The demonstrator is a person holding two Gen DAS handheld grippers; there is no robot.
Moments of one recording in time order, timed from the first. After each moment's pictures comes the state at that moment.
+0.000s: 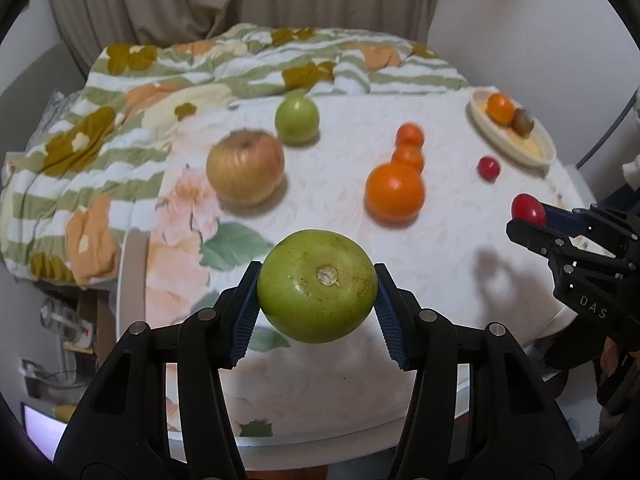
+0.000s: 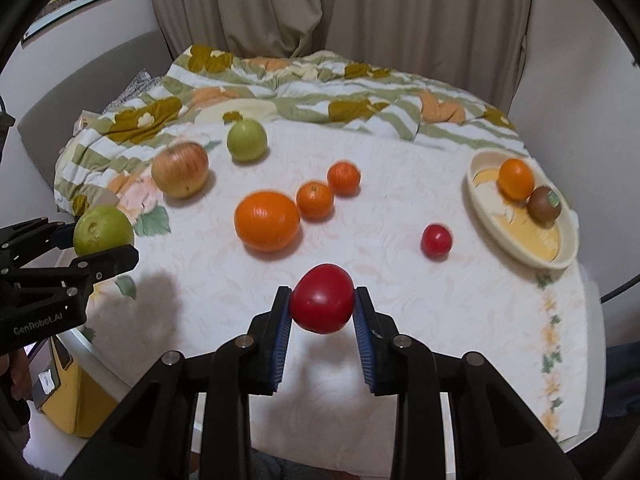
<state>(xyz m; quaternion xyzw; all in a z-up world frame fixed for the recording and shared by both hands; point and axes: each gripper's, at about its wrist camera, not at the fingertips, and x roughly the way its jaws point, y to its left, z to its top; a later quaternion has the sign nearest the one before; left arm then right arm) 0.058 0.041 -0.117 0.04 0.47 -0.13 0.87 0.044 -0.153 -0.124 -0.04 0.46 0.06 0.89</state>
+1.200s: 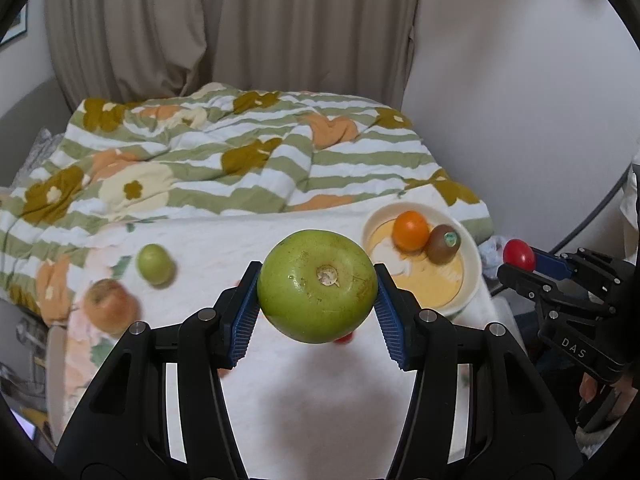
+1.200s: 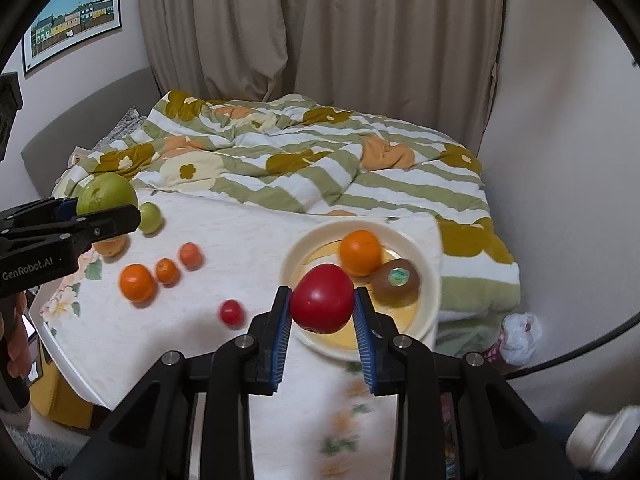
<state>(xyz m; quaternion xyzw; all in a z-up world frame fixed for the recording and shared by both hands) 0.122 -0.179 -0.026 0.00 0.40 -0.13 0.91 0.090 -0.373 -0.048 -0.05 0.41 0.08 0.91</state>
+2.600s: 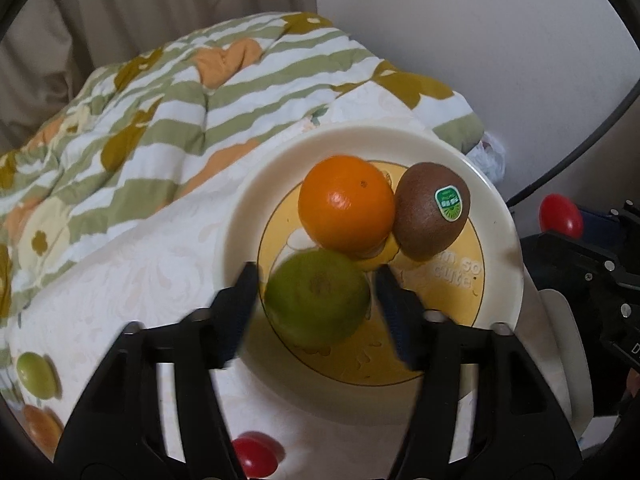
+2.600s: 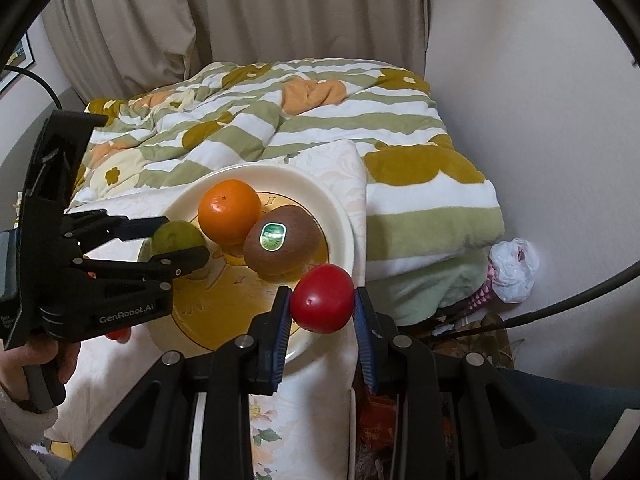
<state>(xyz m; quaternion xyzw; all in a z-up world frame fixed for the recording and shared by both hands) 0.241 -0.337 -0.155 0.15 0.49 -0.25 0.82 0.146 -0.465 -0.122 0.04 0.48 -0.01 0.87</state>
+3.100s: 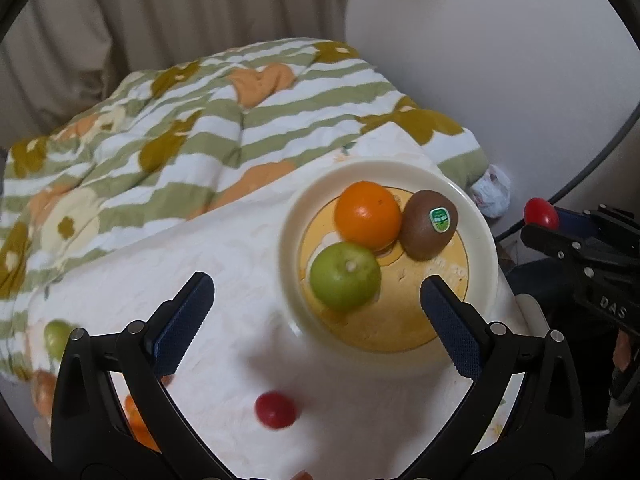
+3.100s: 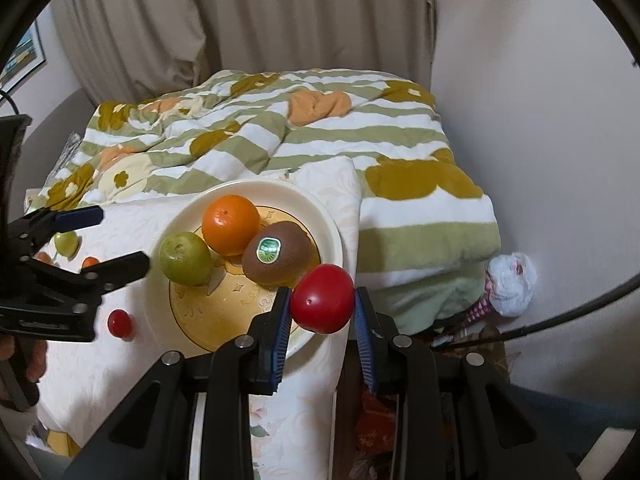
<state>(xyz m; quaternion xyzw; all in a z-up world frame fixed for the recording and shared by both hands) 0.215 -0.299 -0.105 0.11 0.47 -0.20 0.85 0.144 -0.473 -0.107 0.03 0.47 0.01 0.88</state>
